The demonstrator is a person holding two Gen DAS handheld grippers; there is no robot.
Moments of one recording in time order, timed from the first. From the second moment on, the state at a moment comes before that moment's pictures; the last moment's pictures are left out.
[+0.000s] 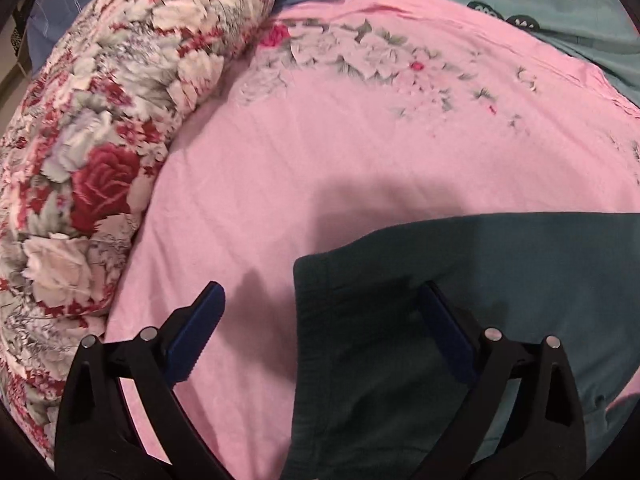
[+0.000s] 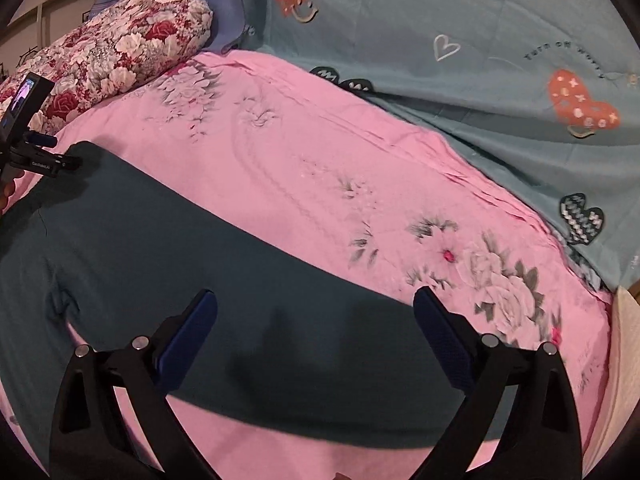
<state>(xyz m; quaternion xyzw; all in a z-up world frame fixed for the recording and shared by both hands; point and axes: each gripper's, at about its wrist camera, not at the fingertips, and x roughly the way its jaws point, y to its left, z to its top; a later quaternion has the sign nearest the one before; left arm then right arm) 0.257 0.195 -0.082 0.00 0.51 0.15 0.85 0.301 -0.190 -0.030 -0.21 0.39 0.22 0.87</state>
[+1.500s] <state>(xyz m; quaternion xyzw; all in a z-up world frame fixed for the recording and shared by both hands) 0.017 0.168 -0.061 -0.03 0.42 0.07 0.91 0.009 -0.159 -0.038 -0.18 0.34 0.38 0.84</state>
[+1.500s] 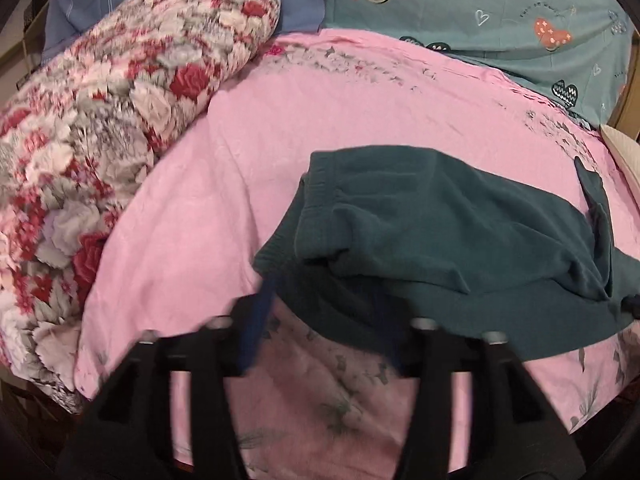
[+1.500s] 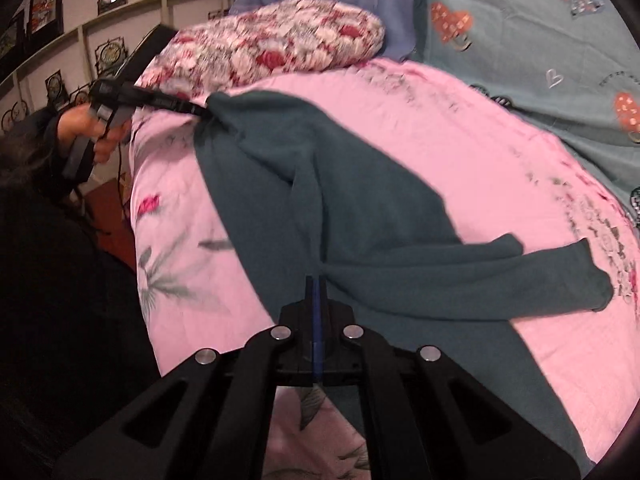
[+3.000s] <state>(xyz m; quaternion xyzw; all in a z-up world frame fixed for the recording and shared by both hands) 0.048 0.181 -0.080 -0.20 0.44 0.01 0.87 0.013 -0.142 -0.035 -0.17 0.36 0.42 0.82</state>
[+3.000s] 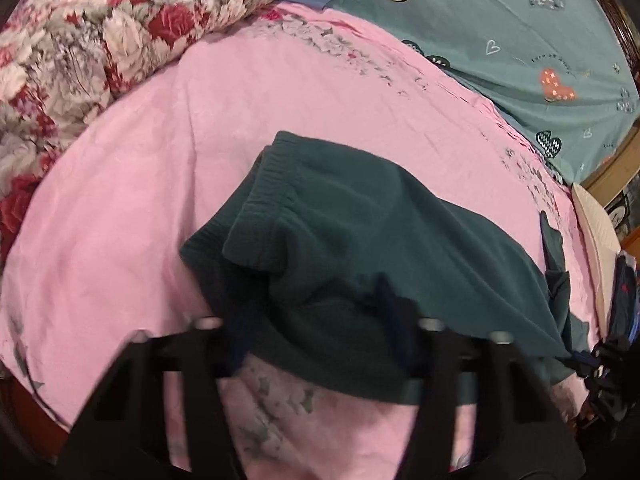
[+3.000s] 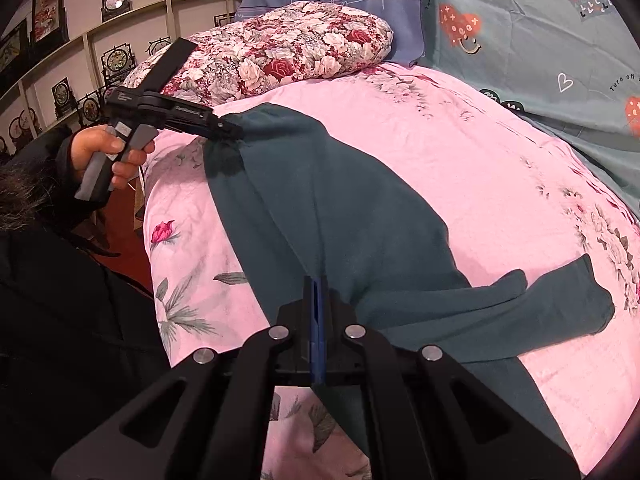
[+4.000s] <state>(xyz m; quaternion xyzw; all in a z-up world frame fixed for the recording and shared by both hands) 0.016 0.199 -0.049 -0.17 0.43 0.01 0.89 -0.005 -0.152 -0.005 -0.13 0.35 0.46 0.81</state>
